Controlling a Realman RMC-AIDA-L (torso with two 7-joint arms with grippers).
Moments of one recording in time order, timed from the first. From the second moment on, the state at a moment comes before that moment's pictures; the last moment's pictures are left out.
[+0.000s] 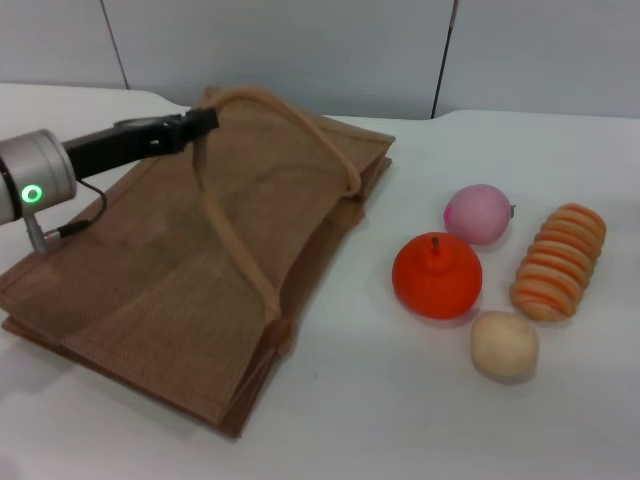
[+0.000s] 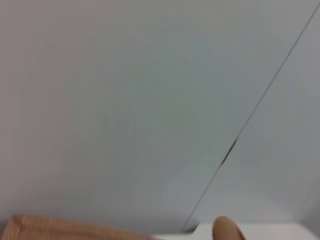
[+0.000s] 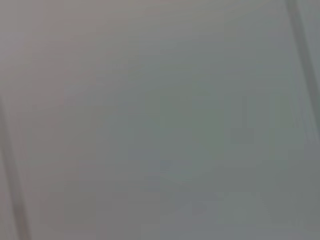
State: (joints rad) left arm -0.58 -2.02 0.65 0.56 -1.39 -1.19 1.46; right arm 0.53 2.04 1.40 -0.13 0.35 1.29 -2.70
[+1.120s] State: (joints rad) left arm -0.54 -2.01 0.63 0.50 -1.70 -1.50 1.66; right arm 0.74 2.03 0.95 -0.09 0.05 1.06 -2.65
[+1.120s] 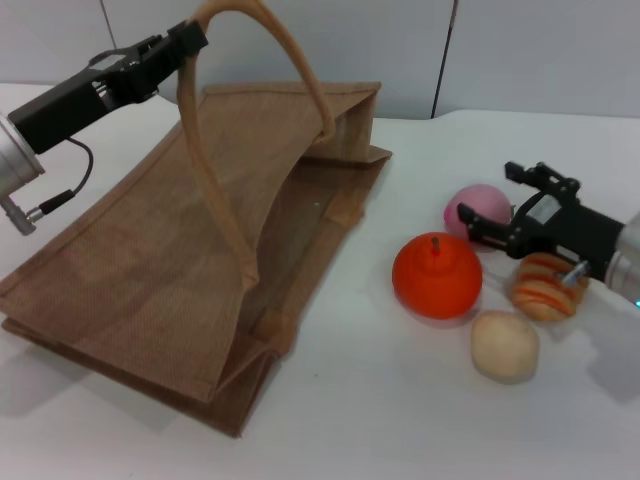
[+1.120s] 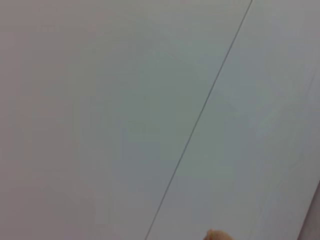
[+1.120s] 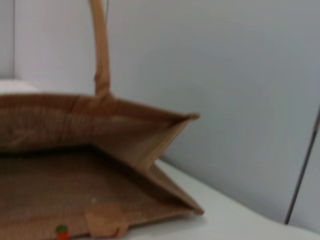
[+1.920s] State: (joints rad) left arm -0.54 -2.01 0.63 0.50 -1.72 -1.61 1.66; right arm 0.75 2.03 0.89 0.04 0.06 0.80 -2.64
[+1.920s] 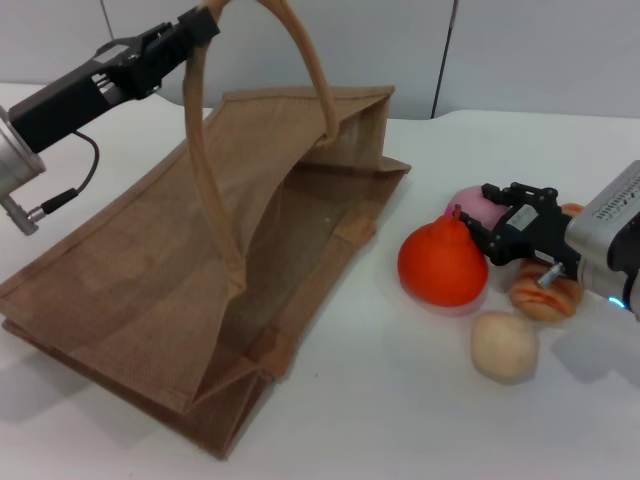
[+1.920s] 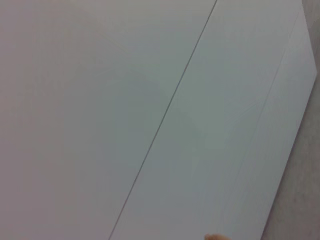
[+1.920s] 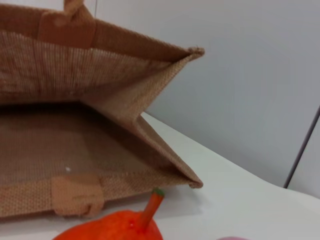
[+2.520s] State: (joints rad) left arm -0.54 -2.00 0.63 0.50 -1.73 -1.62 1.66; right arm 0.73 2.03 0.89 0.04 0.08 0.84 -2.66
